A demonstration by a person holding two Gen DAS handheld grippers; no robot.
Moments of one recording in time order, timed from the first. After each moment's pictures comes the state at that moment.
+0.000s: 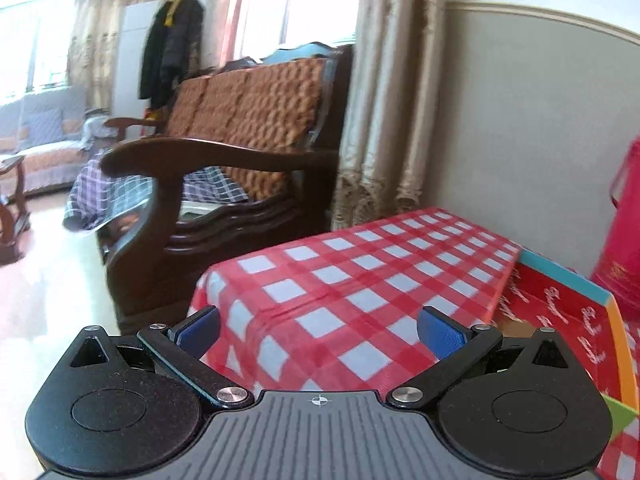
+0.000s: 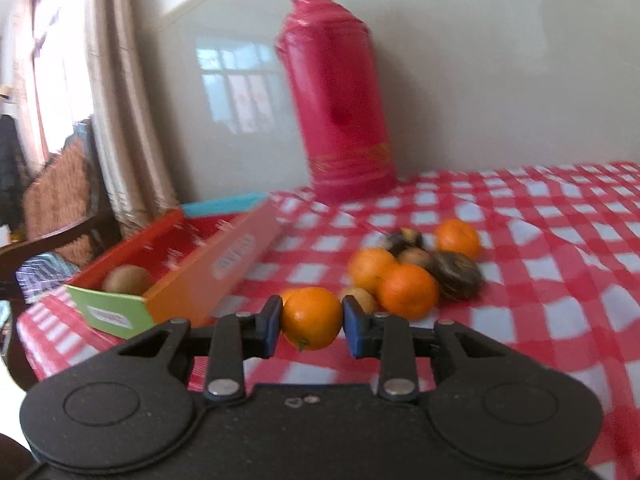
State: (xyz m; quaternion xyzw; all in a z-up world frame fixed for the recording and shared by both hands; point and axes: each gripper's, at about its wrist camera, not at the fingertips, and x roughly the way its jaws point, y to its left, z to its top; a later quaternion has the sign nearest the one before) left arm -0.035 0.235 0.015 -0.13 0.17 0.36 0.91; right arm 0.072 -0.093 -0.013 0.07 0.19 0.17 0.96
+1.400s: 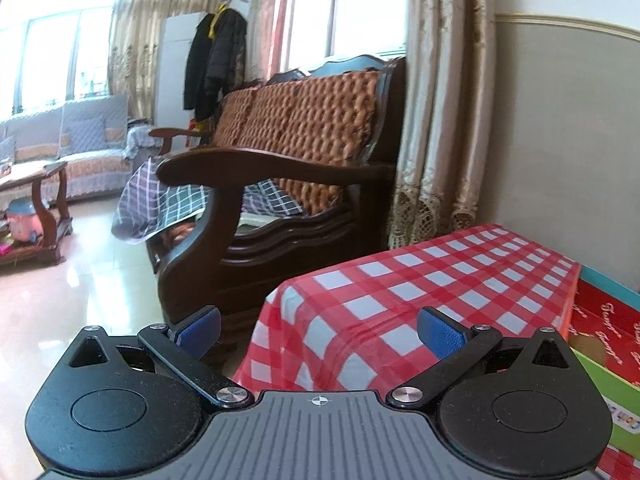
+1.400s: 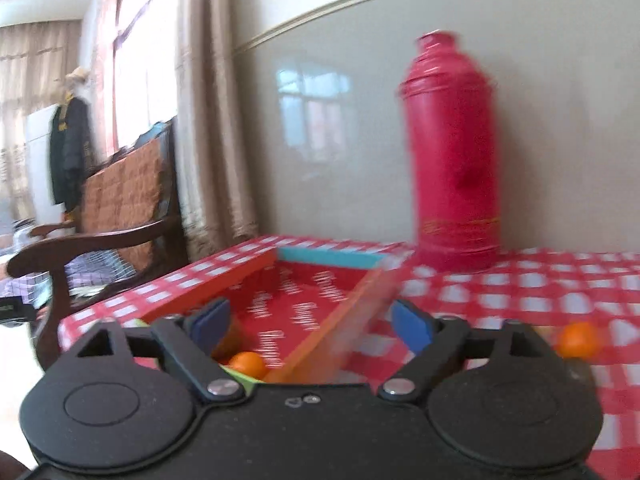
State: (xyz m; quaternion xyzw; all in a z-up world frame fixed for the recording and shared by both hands) left arm -0.057 0.261 0.008 -0.11 0.16 0.41 0.89; right arm 0.079 -0.047 0.017 0.03 0.12 0.22 0.97
